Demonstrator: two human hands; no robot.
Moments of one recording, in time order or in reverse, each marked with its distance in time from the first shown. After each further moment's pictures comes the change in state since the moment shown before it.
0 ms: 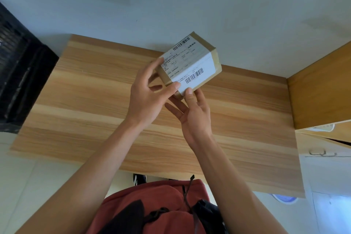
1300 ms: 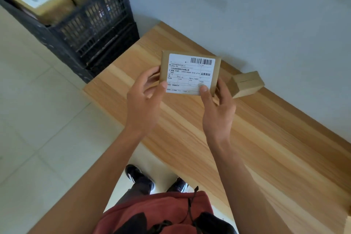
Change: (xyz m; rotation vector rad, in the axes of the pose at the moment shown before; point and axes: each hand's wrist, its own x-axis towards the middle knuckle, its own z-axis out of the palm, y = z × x) left_hand -0.082 0.003 -0.090 0.042 0.610 -0.021; right_hand -0.005 0.026 0.062 -0.636 -0.298 -0.381
